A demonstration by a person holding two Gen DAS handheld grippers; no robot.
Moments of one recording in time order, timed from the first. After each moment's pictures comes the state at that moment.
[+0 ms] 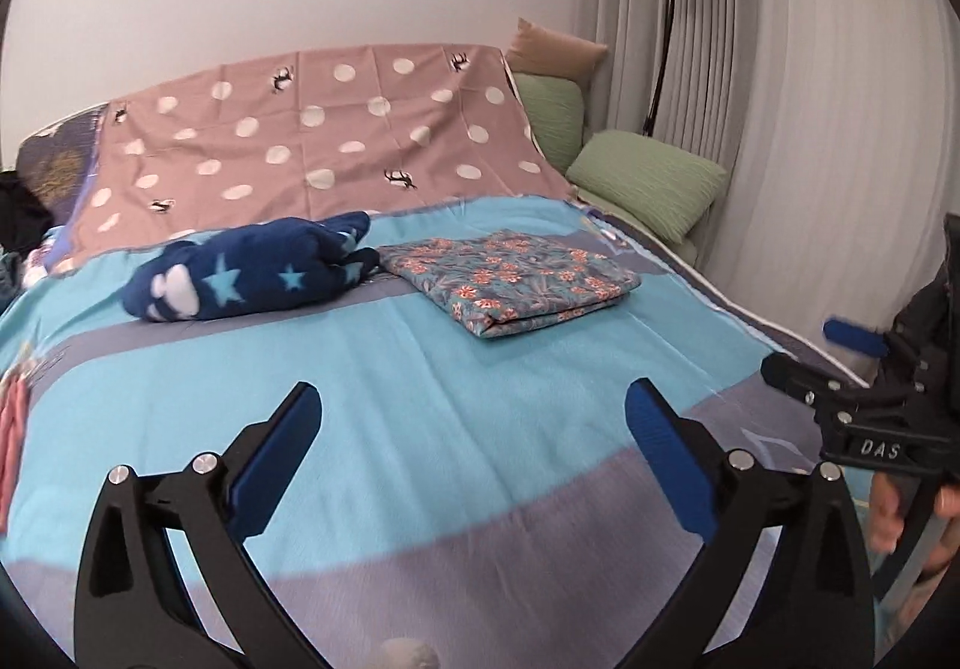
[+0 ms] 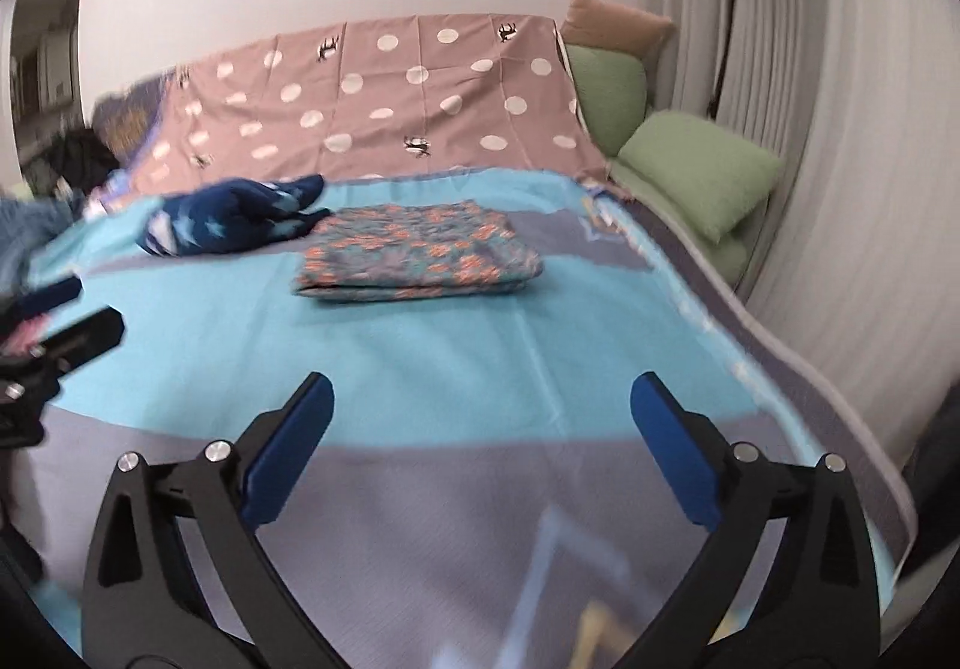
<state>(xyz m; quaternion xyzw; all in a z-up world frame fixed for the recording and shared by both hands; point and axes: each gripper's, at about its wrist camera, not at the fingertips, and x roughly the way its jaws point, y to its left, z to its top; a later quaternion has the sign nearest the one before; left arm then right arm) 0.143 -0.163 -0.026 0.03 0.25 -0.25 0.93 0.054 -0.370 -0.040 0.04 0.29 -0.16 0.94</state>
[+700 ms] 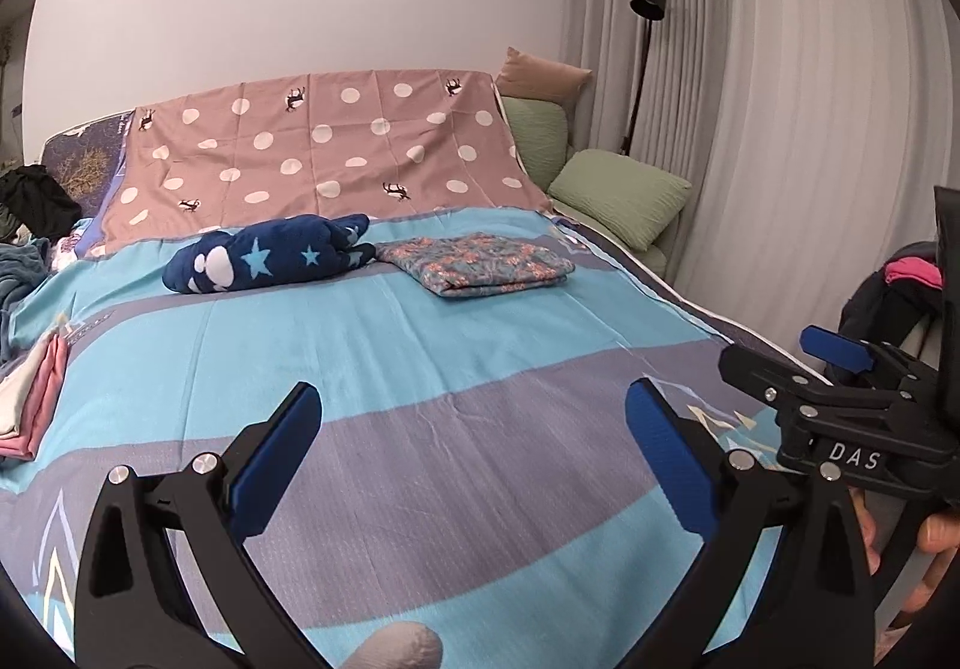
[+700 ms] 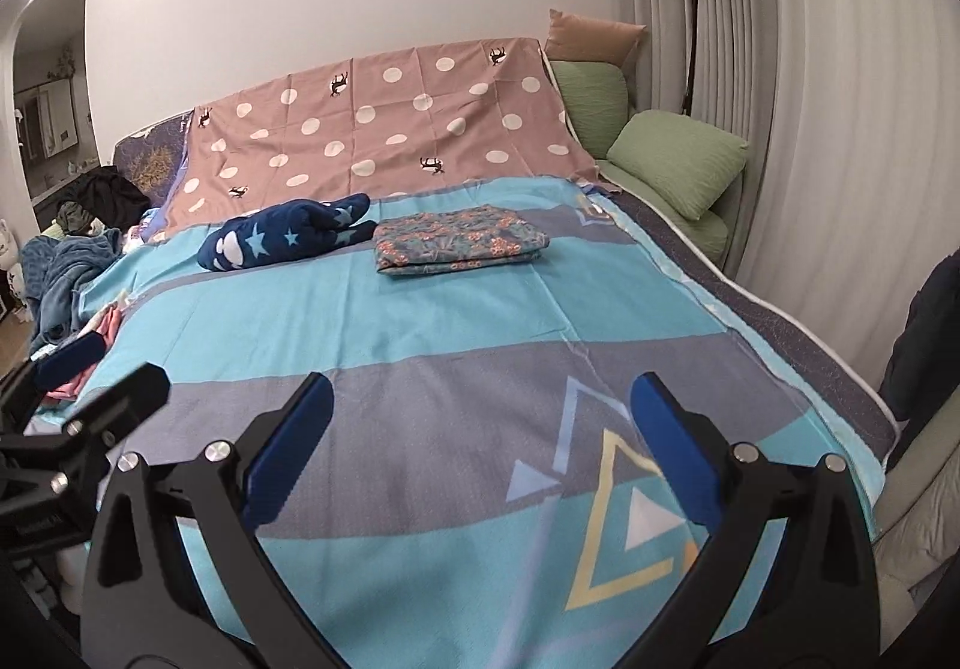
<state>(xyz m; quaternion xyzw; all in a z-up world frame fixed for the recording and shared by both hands) 0.018 -0.138 -0.005 0.02 0.24 -0.25 0.94 -0.063 -0.301 -0.003 0.06 0.26 -0.17 0.95</state>
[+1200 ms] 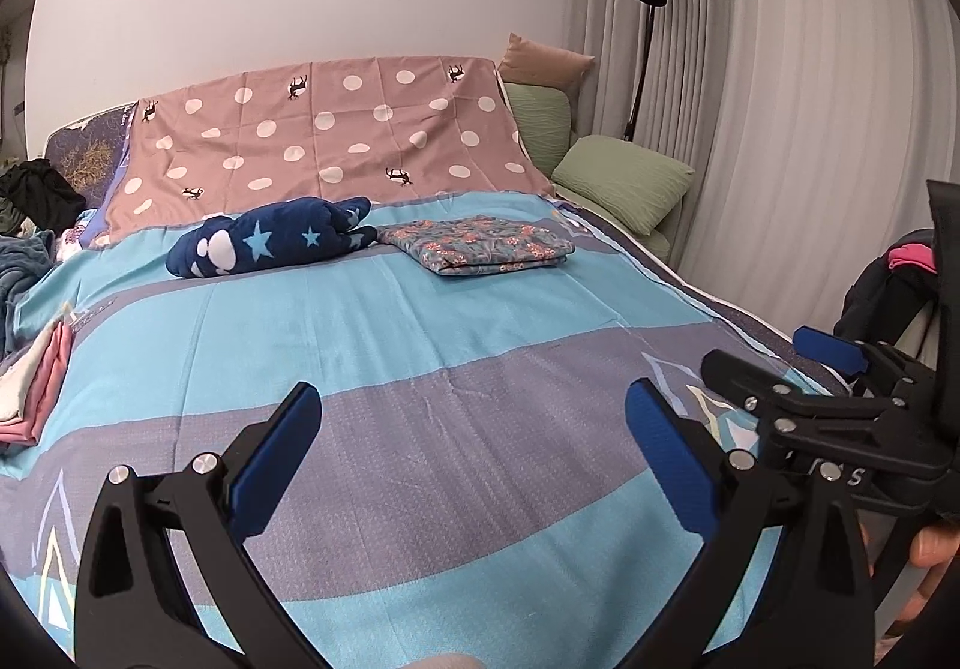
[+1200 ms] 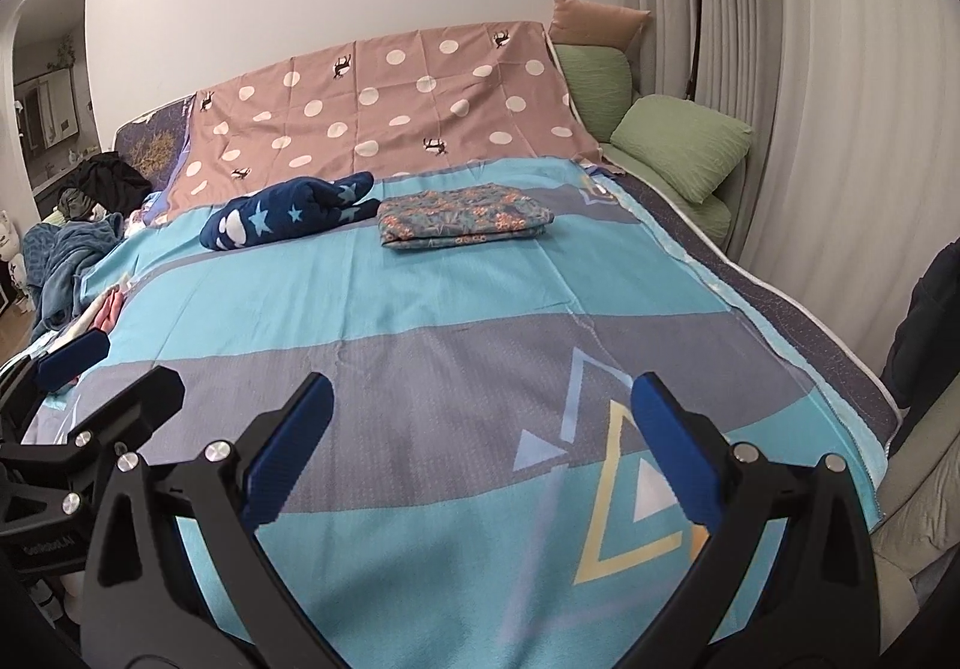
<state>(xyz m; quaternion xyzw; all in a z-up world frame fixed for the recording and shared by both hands) 0.007 -0.142 -0.015 0.02 0.25 -0.24 0.94 -0.067 -0.297 -0.016 0.06 0.29 -0.16 0.94</state>
